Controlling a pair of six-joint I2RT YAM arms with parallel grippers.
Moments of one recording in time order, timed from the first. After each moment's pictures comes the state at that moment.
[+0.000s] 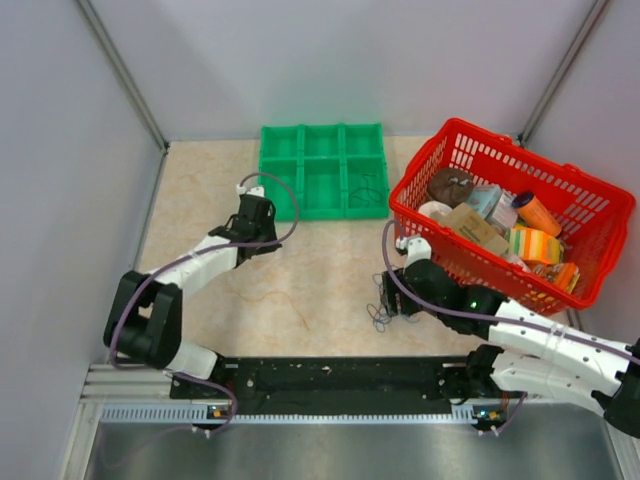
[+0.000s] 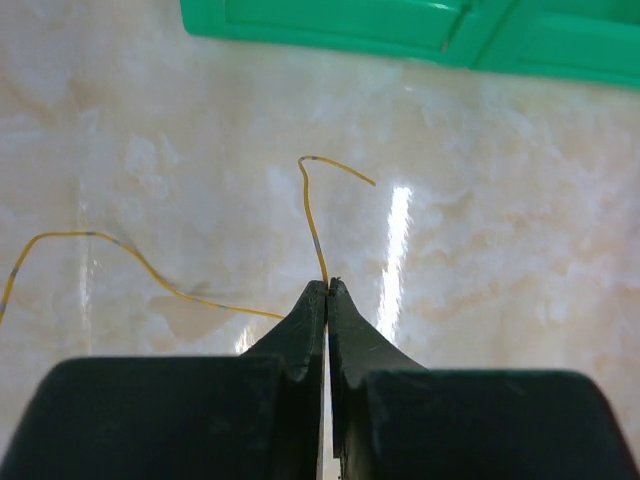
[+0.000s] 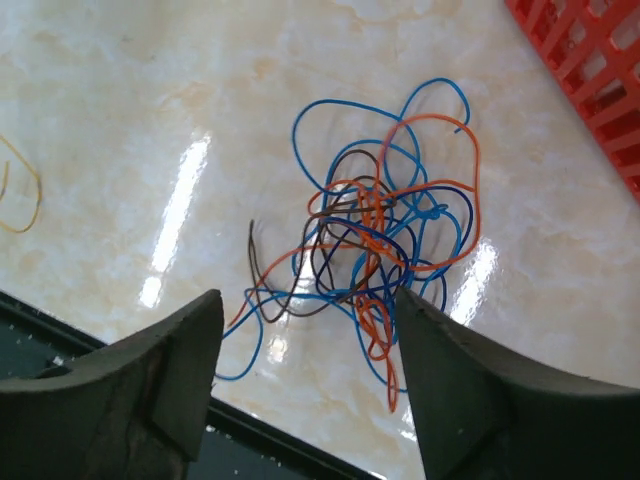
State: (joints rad) left arm -0.37 1.53 0.90 -0.24 -0.16 -0.50; right arm 0.93 0.88 0.57 -0.47 0.29 0.50
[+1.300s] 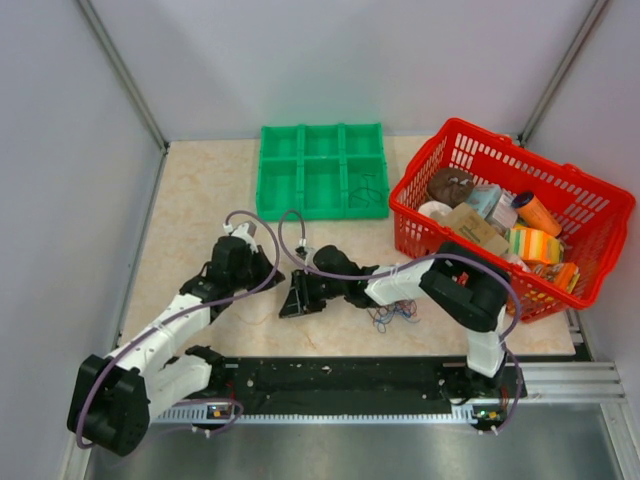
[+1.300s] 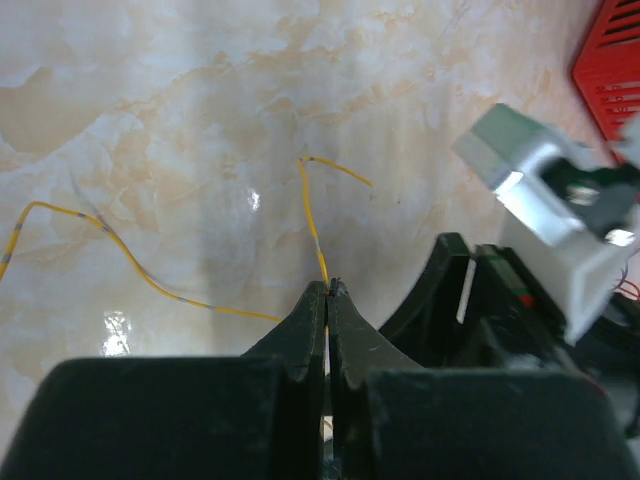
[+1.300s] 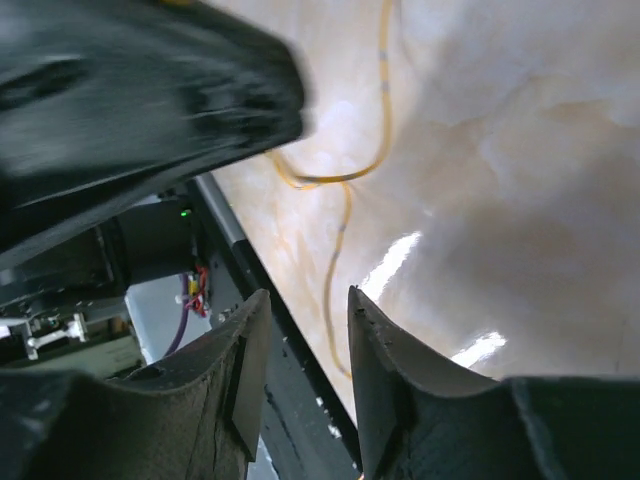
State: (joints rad) left arm -0.37 0.99 0.48 -0.18 0.21 -0.64; right arm 1.03 1.88 0.93 0.38 -0.43 0.90
